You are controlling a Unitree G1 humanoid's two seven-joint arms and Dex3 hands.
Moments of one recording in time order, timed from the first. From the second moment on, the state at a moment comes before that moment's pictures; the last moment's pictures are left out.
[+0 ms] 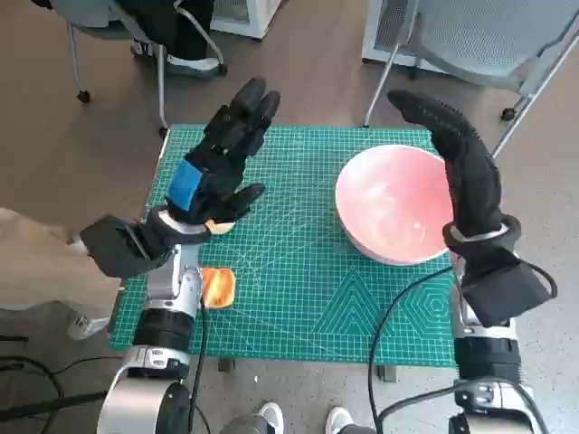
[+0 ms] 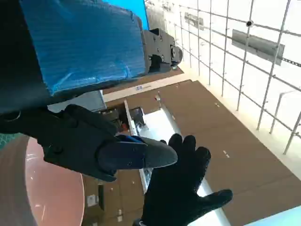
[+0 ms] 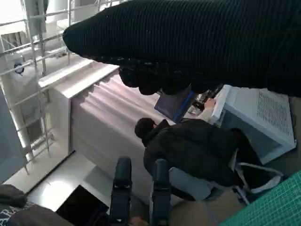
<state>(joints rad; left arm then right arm) -0.71 0.11 0.19 0.70 -0.36 -0.61 -0.71 -0.66 -0.23 -0.07 0.48 0.03 -0.74 0.22</state>
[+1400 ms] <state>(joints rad) -0.73 0.11 0.17 0.72 -0.36 -0.62 -0.70 -0.67 -0.24 -0.09 0.51 0.05 -0.75 0.23</state>
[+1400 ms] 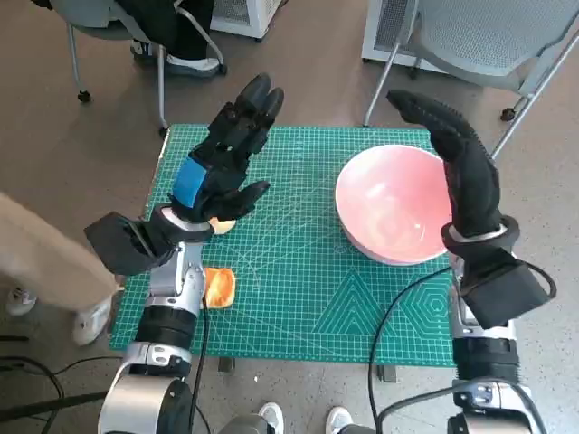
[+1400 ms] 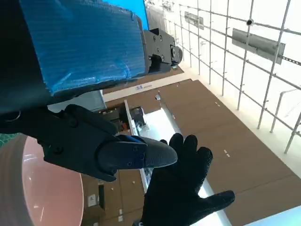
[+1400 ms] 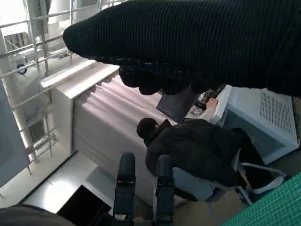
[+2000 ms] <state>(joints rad) -0.73 0.11 0.17 0.70 -0.36 -0.62 -0.70 -0.74 -0.34 -0.21 0.82 0.12 -0.81 0.22</state>
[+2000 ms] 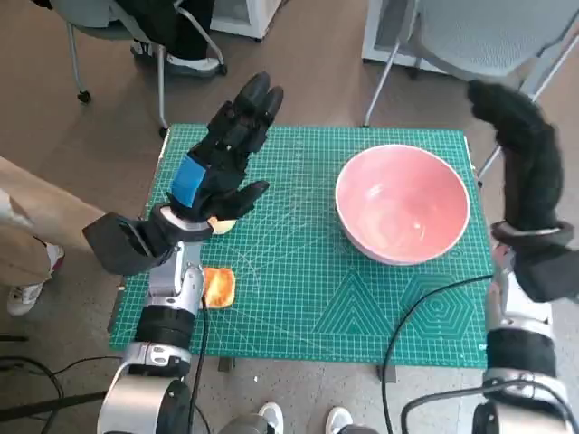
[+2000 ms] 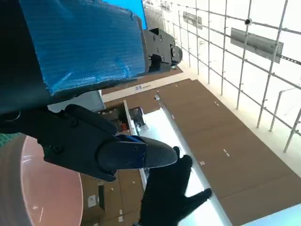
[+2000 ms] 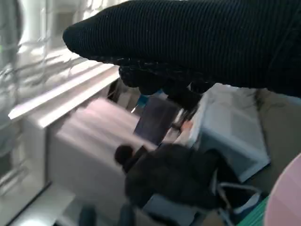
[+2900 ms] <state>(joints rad) -0.72 0.11 0.17 0.70 -0.36 -0.62 -0.70 -0.84 -0.34 -0.29 1.18 0.12 -0.72 0.20</state>
